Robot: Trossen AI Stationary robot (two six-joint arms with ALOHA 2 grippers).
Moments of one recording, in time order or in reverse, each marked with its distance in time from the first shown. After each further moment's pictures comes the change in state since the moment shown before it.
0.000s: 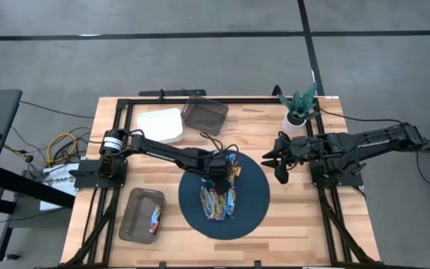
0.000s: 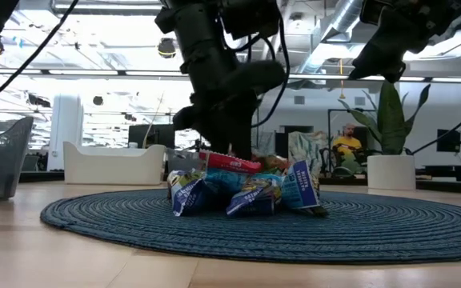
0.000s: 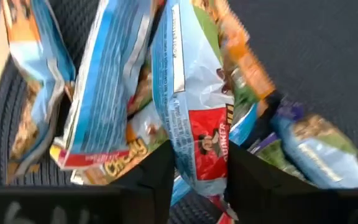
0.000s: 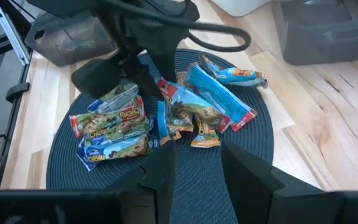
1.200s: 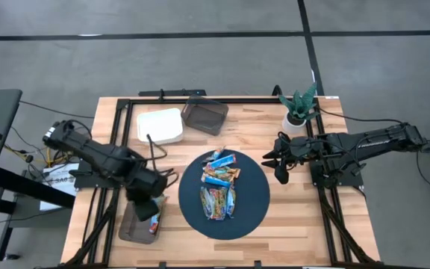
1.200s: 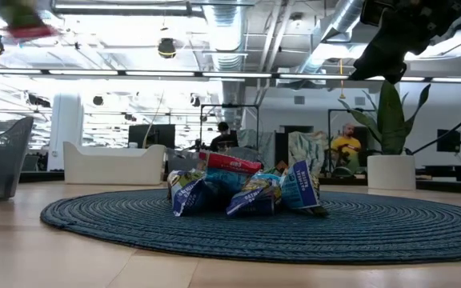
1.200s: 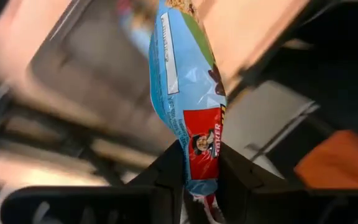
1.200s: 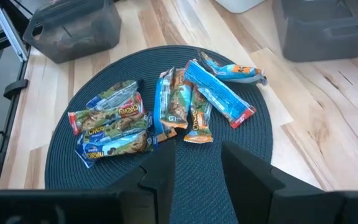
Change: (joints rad) left arm -0.377 -0.596 0.007 -0.848 0.495 -0.398; right arm 0.000 0.000 0.000 -0.012 -0.002 -0.001
